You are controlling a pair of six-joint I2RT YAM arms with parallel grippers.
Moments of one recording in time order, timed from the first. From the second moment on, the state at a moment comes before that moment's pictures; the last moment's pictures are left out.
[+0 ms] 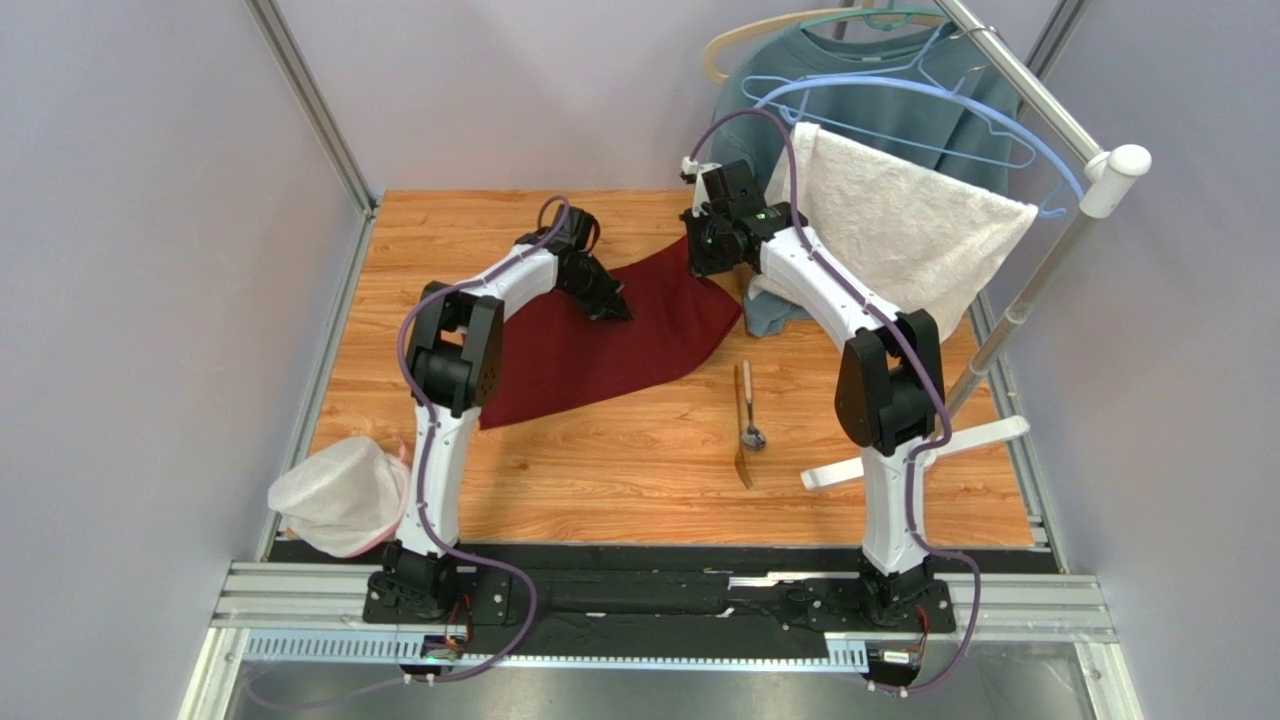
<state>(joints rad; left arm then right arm) -0.33 2.35 1.85 -0.57 0.33 -1.02 0.43 2.10 1.91 -0.63 -0.07 0.14</state>
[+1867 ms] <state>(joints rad) 0.02 1.89 1.20 -0.69 0.30 -0.57 0.78 2.18 2.07 -0.54 -0.16 0.42</state>
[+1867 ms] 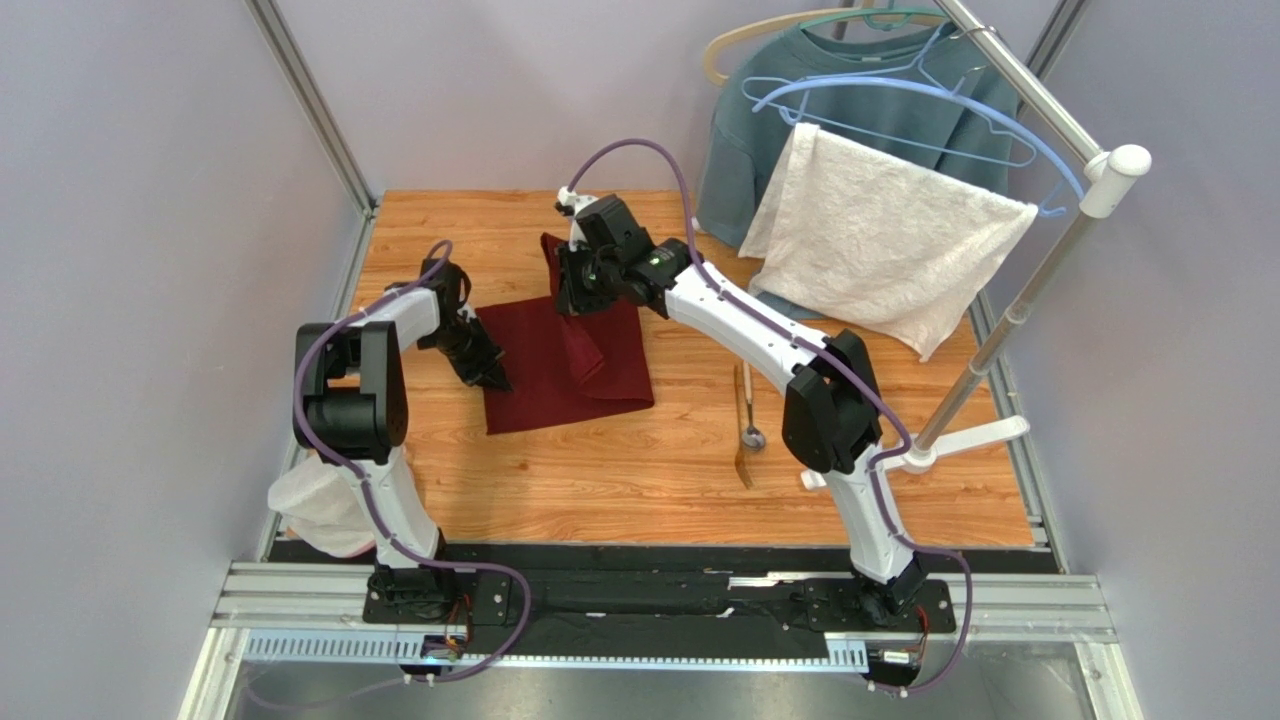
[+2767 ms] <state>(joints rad) 0.11 1.74 1.18 -0.71 0.28 -0.55 0.79 2.32 2.07 -0.37 -0.30 0.62</state>
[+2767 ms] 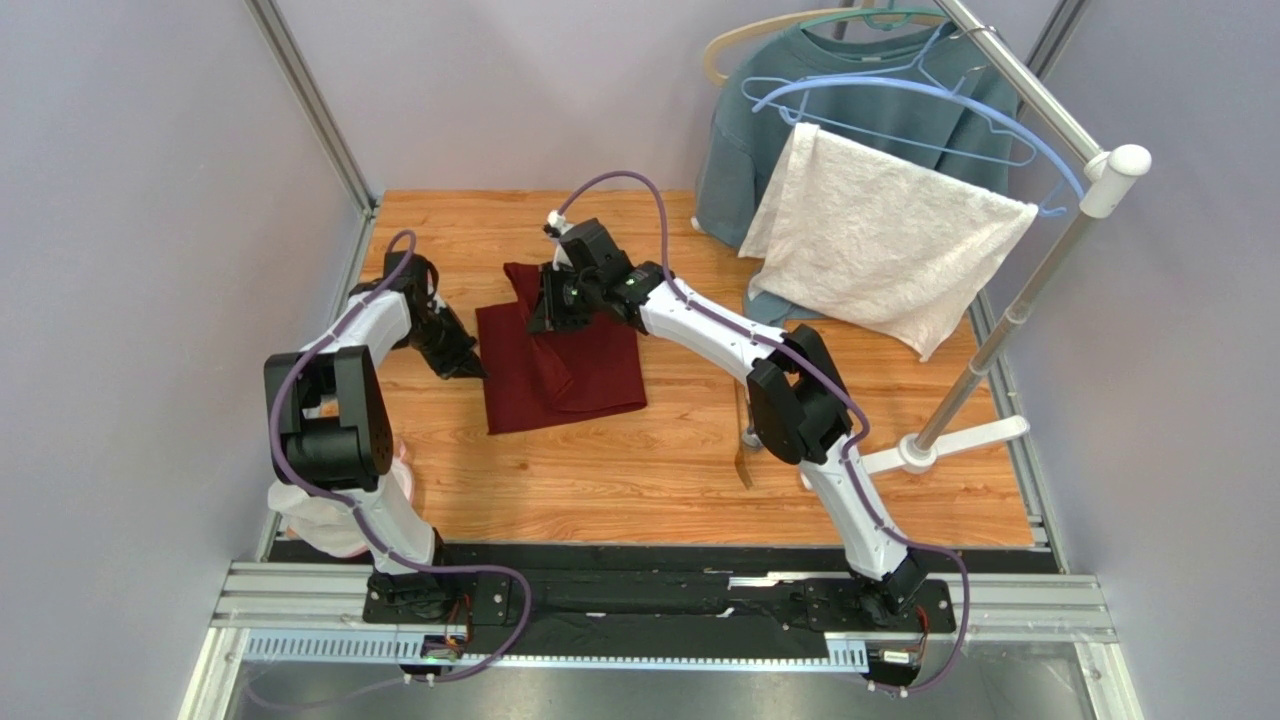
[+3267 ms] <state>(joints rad) 0.10 1.74 1.16 -0.72 0.28 -0.55 0.80 2.37 2.07 -0.25 -0.33 0.78</state>
